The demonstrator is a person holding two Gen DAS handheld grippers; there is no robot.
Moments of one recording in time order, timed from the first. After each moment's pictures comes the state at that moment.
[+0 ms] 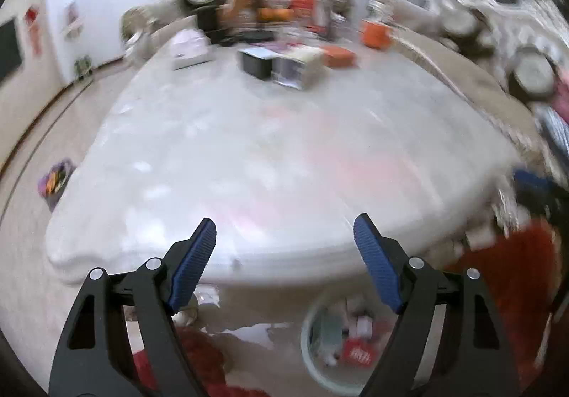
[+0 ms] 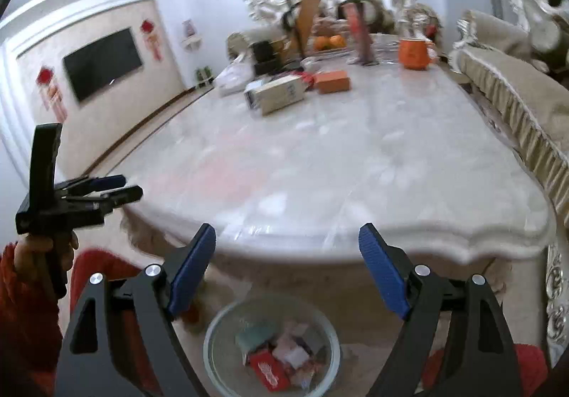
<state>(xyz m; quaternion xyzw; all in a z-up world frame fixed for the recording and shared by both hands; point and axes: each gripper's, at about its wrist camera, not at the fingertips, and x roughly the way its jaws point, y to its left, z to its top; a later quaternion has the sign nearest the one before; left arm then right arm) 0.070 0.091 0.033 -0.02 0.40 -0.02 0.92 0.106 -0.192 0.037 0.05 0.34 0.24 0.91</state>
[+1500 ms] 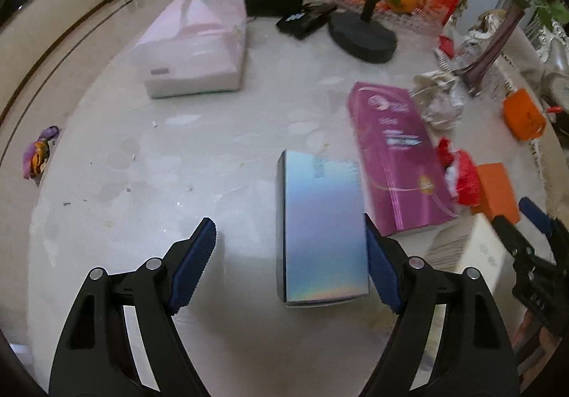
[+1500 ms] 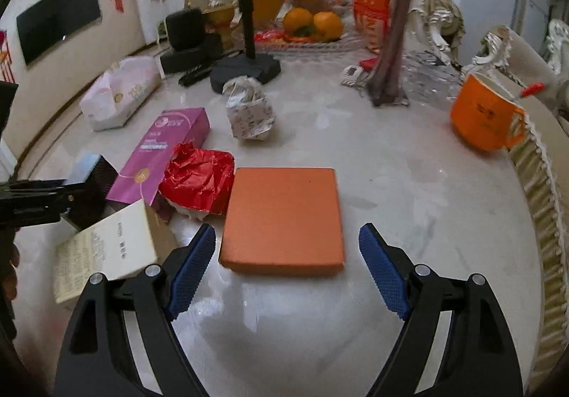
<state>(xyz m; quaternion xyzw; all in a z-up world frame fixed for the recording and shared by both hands) 0.417 0.152 0.004 -0.12 0.51 0.10 0.84 0.460 -0.083 0.015 -0.08 0.42 0.19 0.89</state>
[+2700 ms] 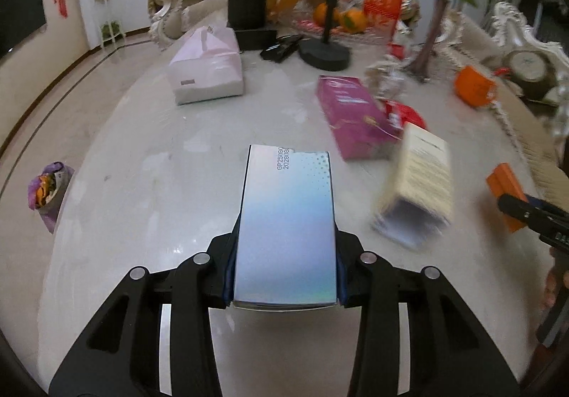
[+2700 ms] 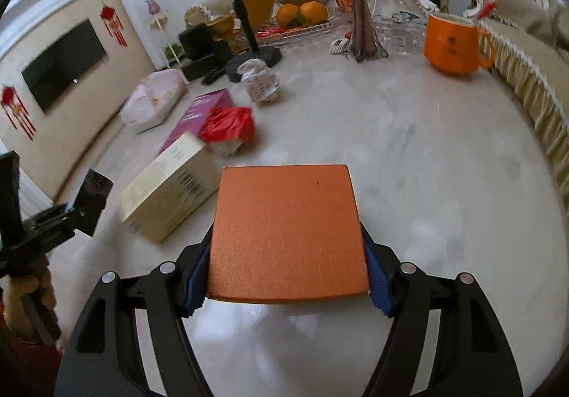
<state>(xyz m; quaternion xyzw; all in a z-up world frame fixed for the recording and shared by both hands) 0.294 0.141 0.028 -0.06 0.42 0.03 0.90 0.370 -0.143 0.021 0.05 0.43 0.22 0.87</state>
